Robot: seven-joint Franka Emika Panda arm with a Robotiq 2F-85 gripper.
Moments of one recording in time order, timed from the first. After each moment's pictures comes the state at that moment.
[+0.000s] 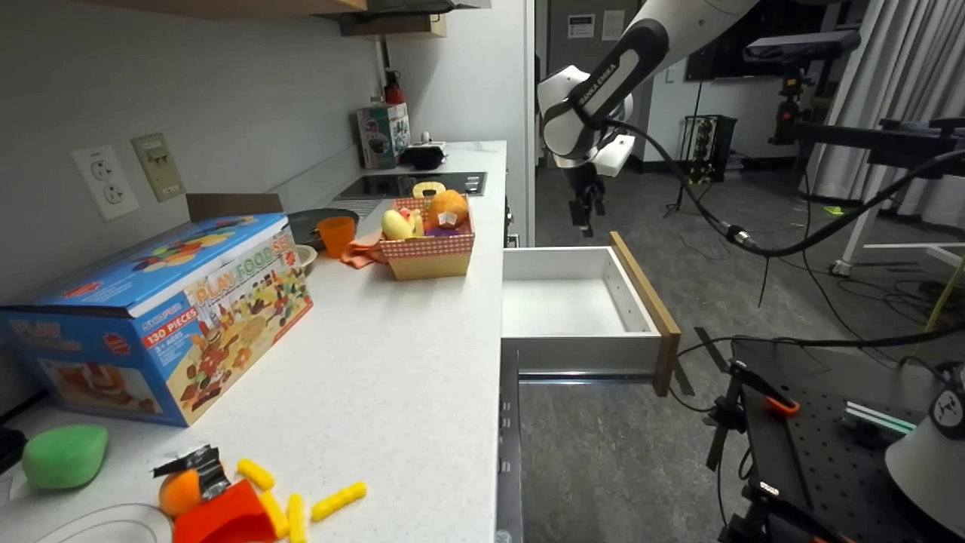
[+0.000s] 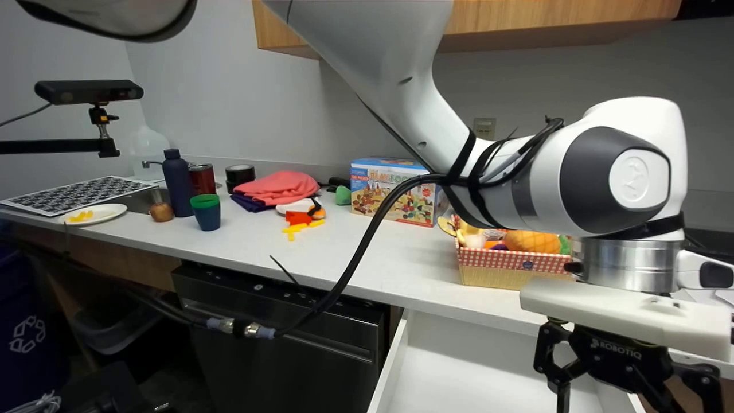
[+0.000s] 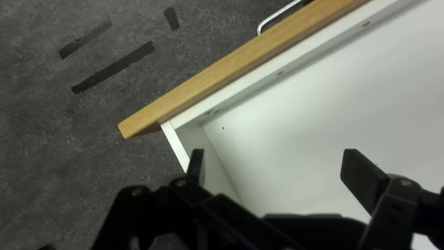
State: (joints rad) arm -0.38 0.59 -0.28 -1.68 -0.22 2.16 -0.32
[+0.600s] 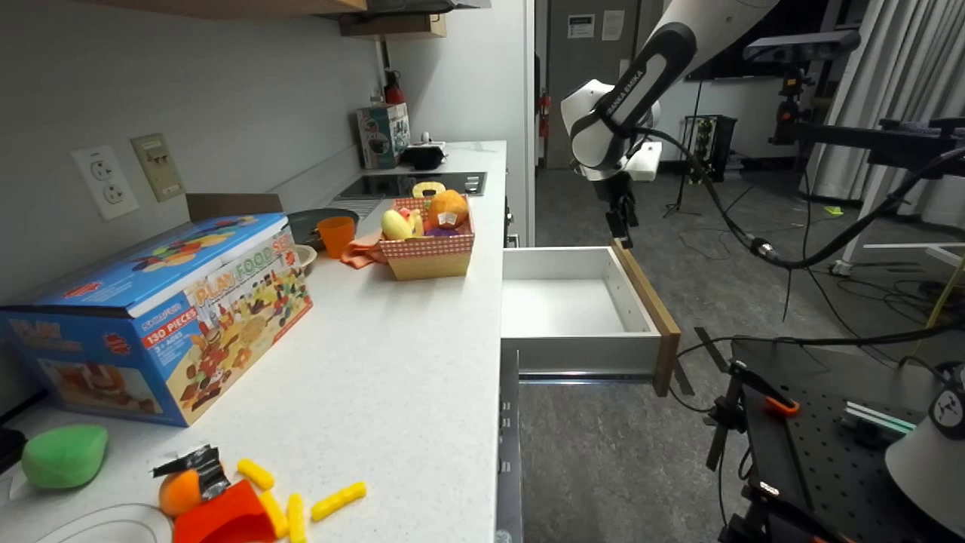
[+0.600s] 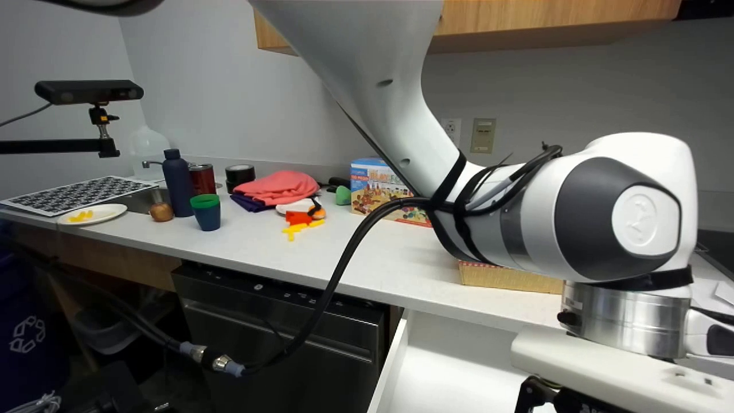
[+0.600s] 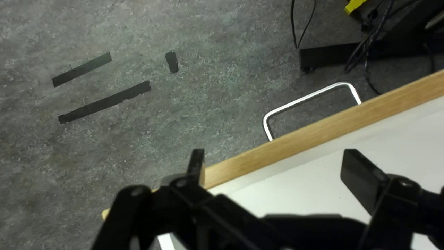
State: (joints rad) arm -0.41 0.53 -0.30 -1.84 -0.29 2.14 -0.43
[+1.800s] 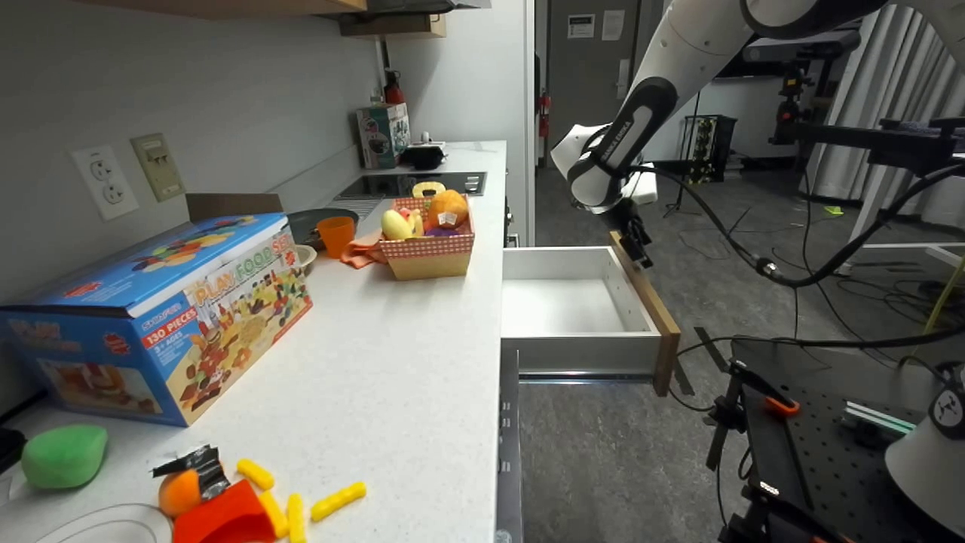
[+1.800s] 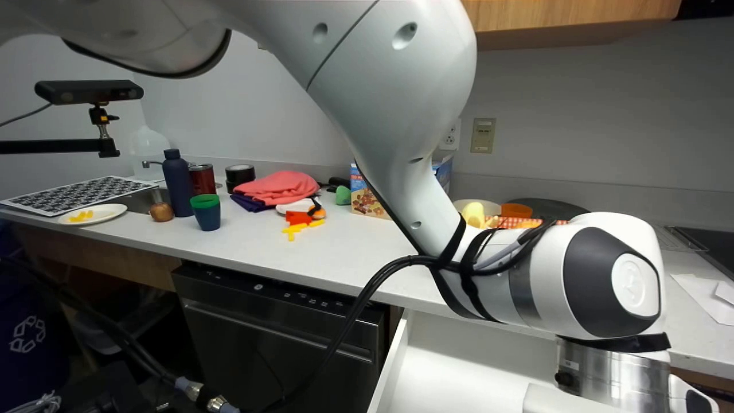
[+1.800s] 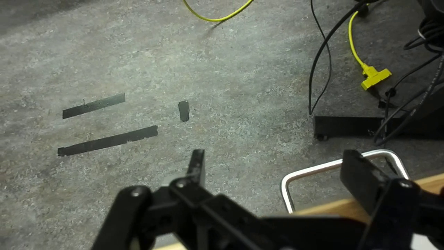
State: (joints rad) arm -0.41 0.69 -0.31 -1.76 -0.43 2.04 -0.46
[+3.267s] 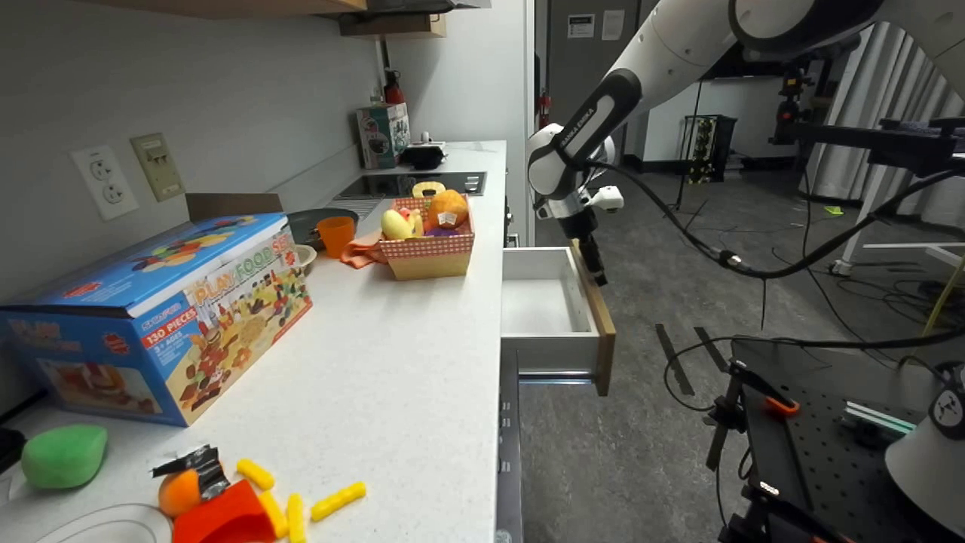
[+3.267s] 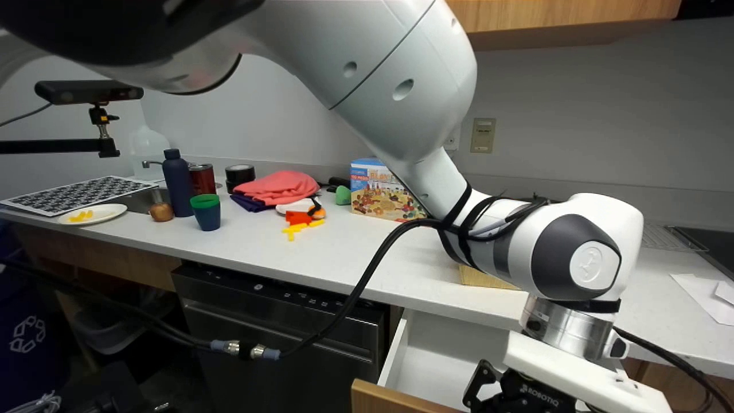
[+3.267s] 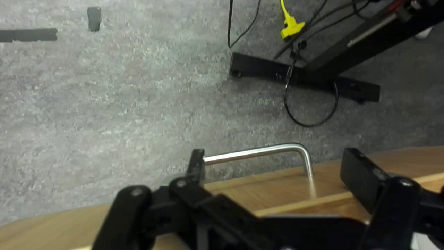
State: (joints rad) arm -0.46 0.75 -0.15 -1.62 -0.14 1.97 -0.73
